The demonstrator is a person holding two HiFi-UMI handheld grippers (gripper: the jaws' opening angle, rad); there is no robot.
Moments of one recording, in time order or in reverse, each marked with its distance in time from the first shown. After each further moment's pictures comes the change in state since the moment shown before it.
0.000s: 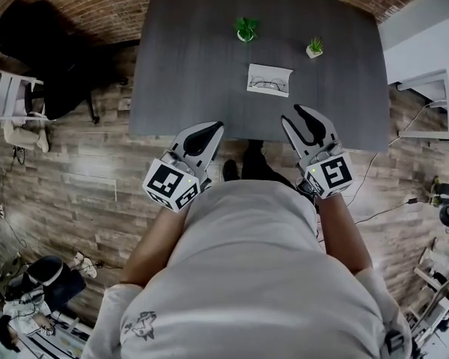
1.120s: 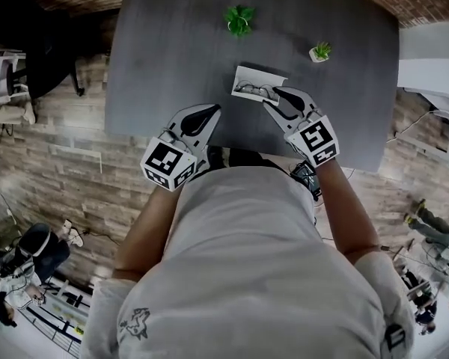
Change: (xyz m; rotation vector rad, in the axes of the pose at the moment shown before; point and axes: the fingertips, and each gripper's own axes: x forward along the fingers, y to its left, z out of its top) left arm 0.132 0.073 -0.047 -0.074 0.171 0.059; right arm 0.113 -0.091 -0.127 -0.001 0.356 0.318
